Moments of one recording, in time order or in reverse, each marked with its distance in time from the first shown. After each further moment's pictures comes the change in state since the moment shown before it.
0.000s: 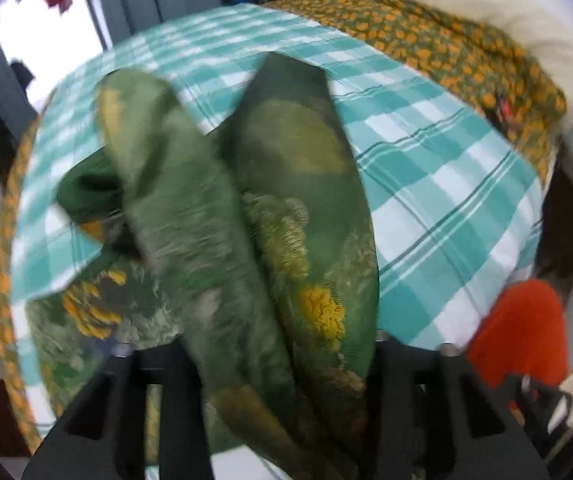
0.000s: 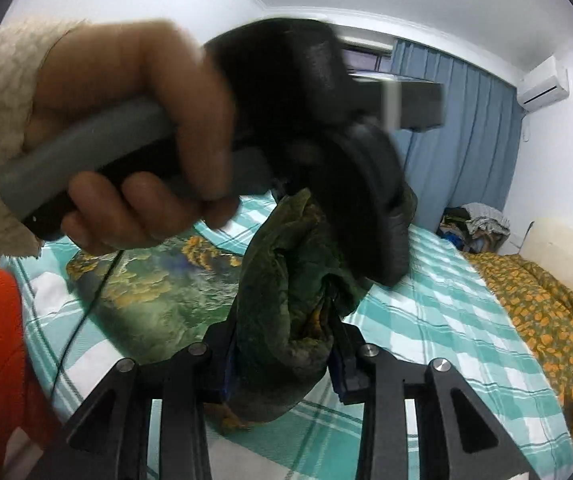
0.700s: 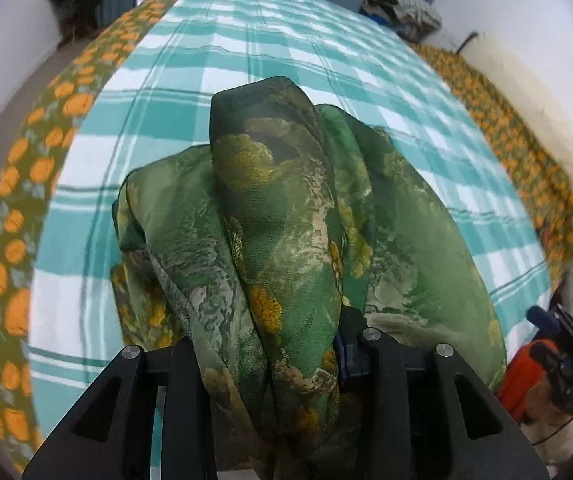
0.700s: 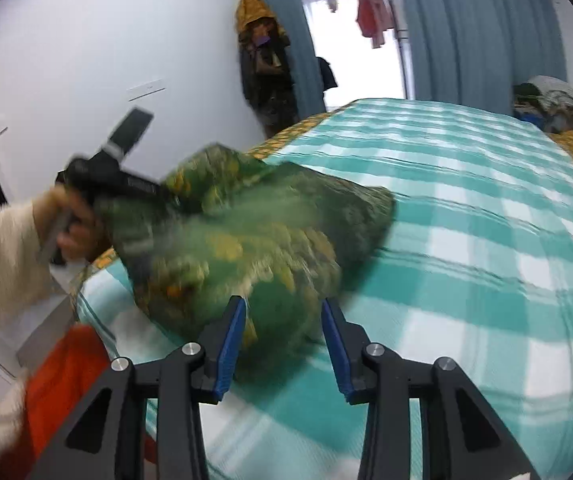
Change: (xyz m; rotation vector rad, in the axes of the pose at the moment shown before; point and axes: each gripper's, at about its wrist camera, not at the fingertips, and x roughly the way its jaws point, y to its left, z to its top) left arm 0.005 0.280 -0.157 -0.494 -0.052 -0.086; right arm 0.115 0.006 0.036 0.245 0.243 0.374
